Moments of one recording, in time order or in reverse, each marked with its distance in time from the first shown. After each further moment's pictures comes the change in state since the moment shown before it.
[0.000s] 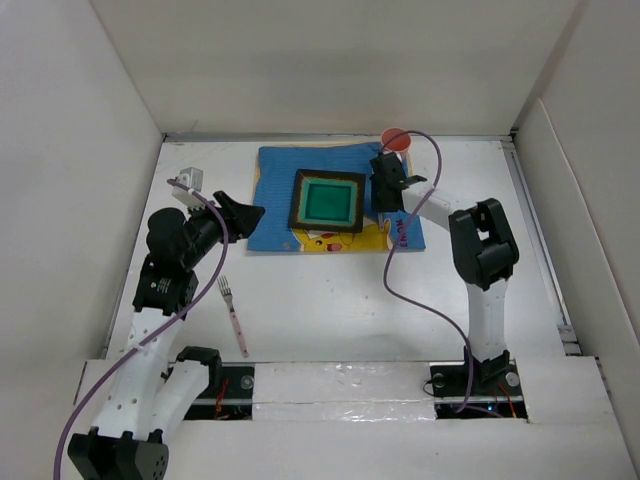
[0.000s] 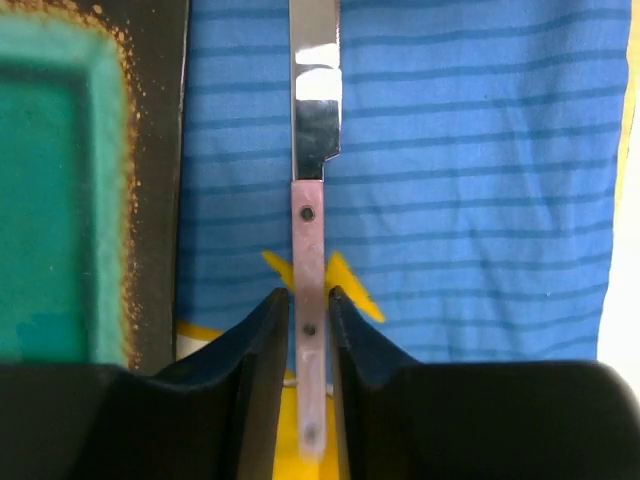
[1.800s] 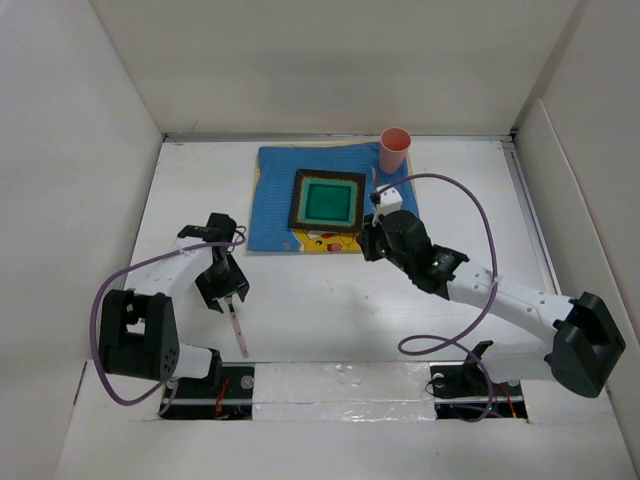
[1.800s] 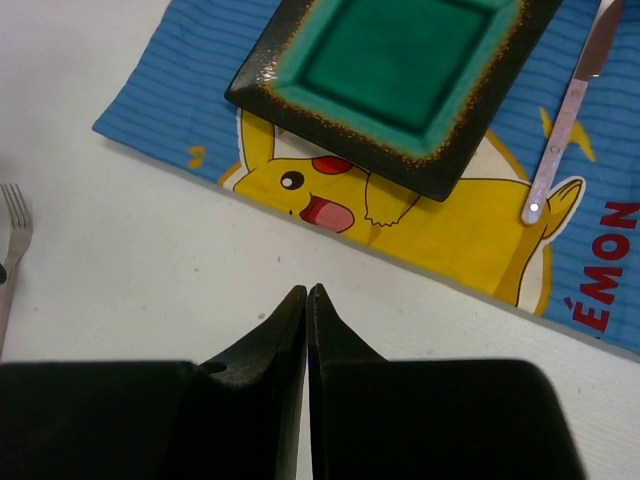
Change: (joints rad) left arm -0.030 0.583 0.043 -0.843 -0.474 -0.137; right arm 0.377 -0.830 -0.682 0.317 -0.016 -0.007
